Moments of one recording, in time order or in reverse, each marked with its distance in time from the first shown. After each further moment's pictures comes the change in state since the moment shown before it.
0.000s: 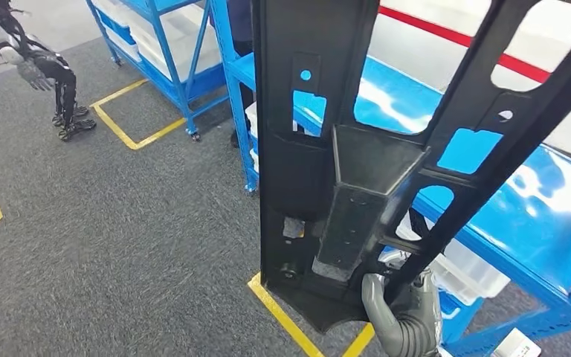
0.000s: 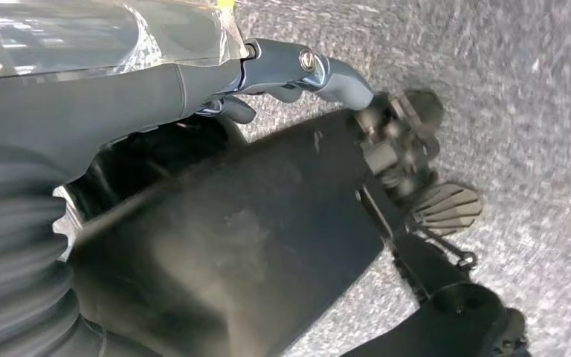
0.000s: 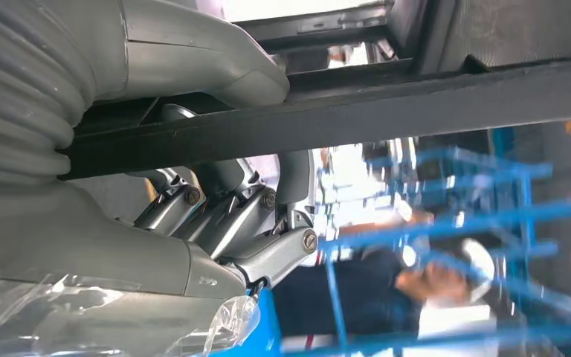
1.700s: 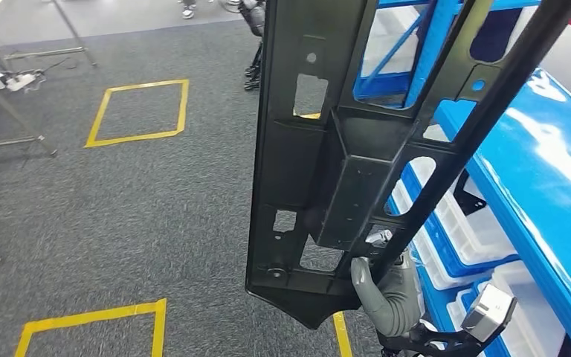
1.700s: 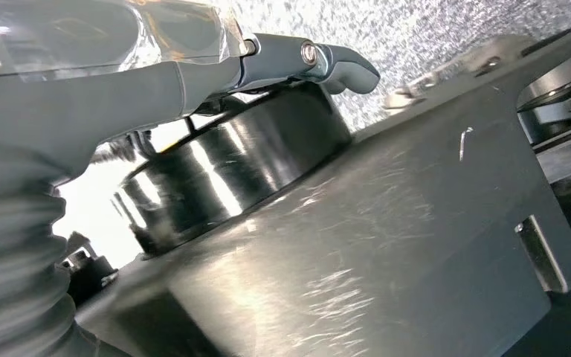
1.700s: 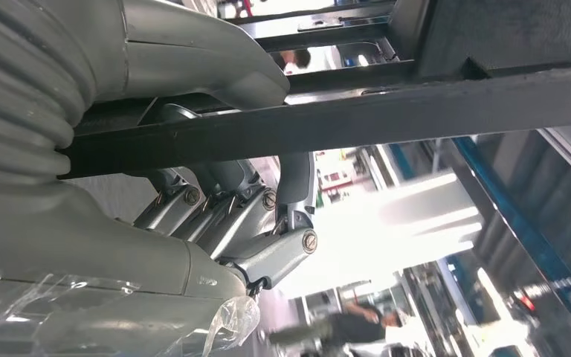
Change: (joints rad) left arm 0.020 0.059 0.036 0.000 0.064 -0.178 0.165; right arm -0.101 0.019 -0.013 0.111 -0.254 0.163 -0.046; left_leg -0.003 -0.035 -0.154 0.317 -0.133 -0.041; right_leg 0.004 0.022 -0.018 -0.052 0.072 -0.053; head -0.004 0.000
